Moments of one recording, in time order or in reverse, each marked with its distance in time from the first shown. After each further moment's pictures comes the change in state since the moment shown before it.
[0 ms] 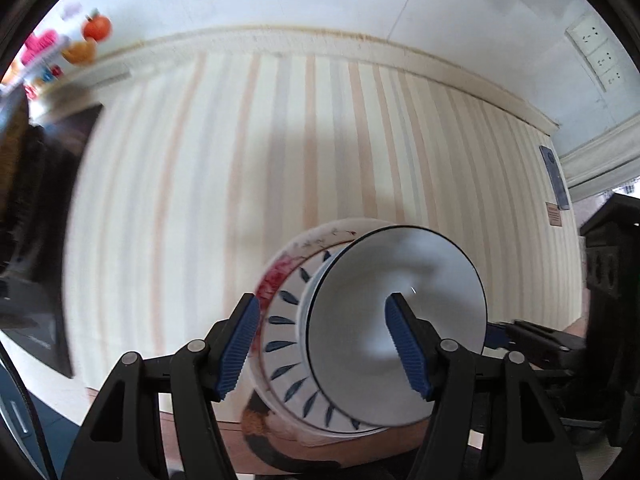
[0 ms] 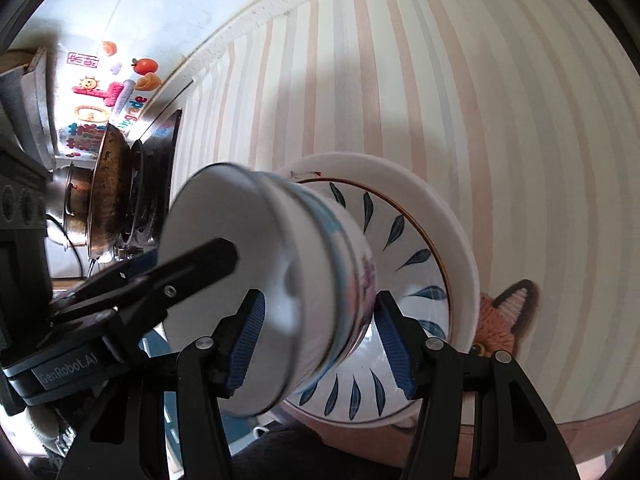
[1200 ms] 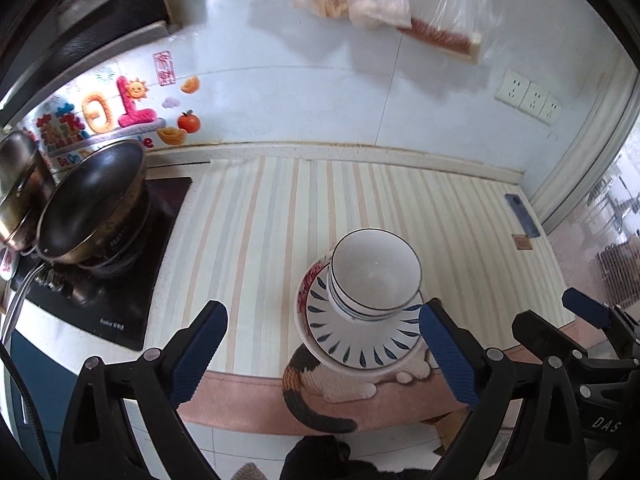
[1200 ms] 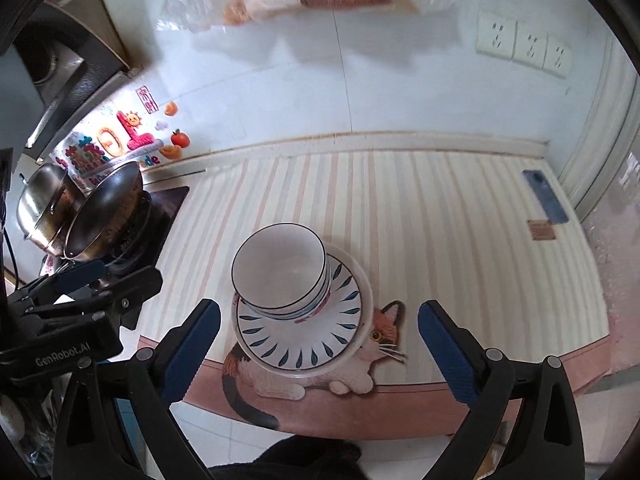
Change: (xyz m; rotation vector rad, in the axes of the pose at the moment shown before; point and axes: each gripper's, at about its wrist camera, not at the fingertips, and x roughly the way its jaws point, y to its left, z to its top) left arm -0.165 -0.011 -0.125 0.015 -0.390 0.091; right arm -0.187 0.105 -0.159 -0.192 -0.541 -0.369
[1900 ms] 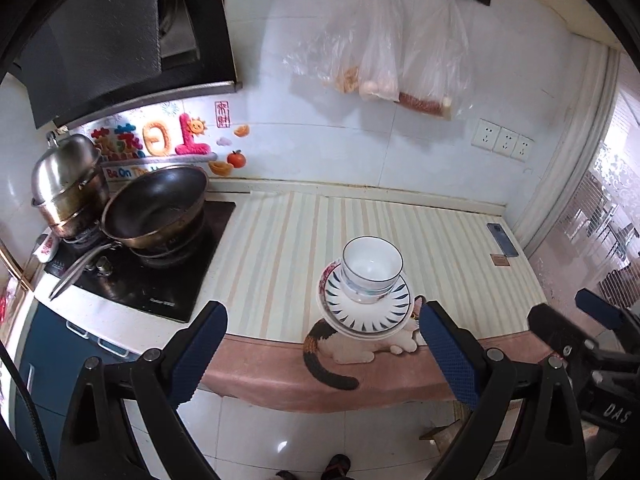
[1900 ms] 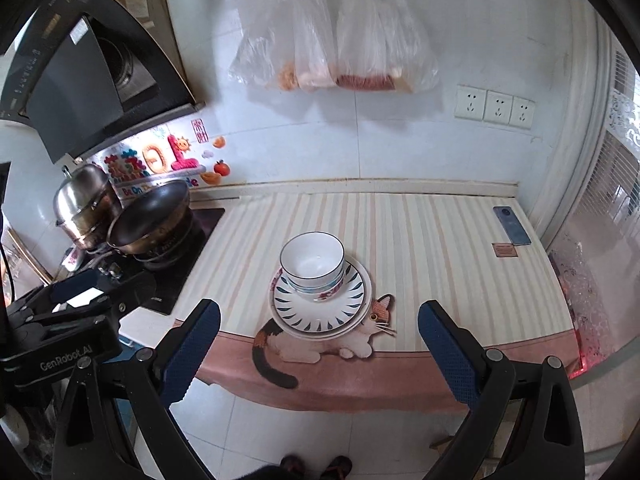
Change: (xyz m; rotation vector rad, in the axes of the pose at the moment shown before) left arm -0.152 0.011 -0.075 -0.029 -0.182 0.043; right arm -0.176 0.040 -0.086 -0.058 -0.184 -0.004
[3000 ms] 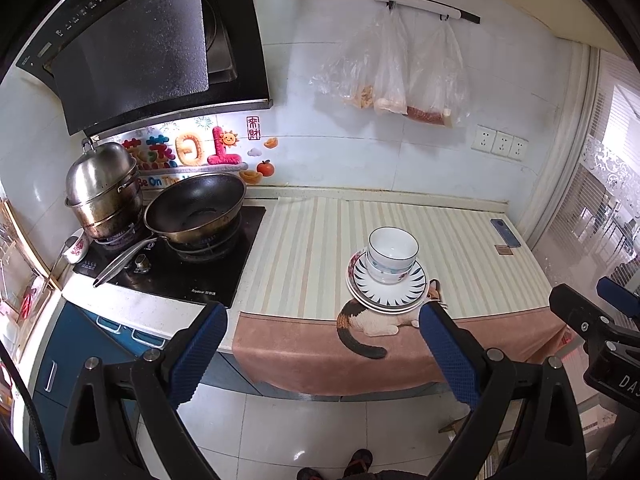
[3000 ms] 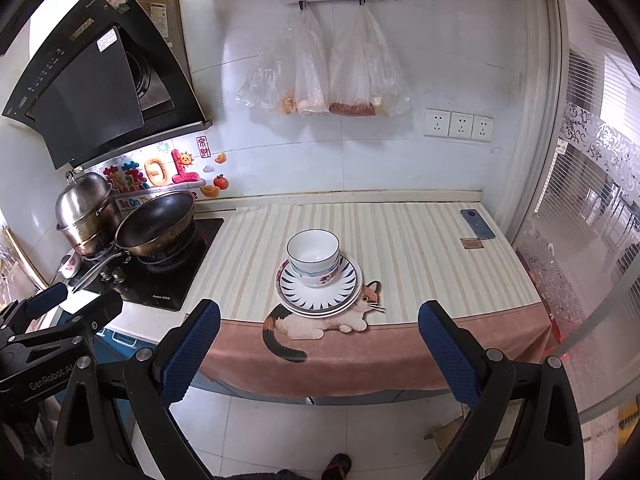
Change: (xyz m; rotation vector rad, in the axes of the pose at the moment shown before) left arm -0.074 0.036 -0.049 0.027 -0.059 0.032; right arm -0.111 0.055 -0.065 0.022 -0.084 -0.101
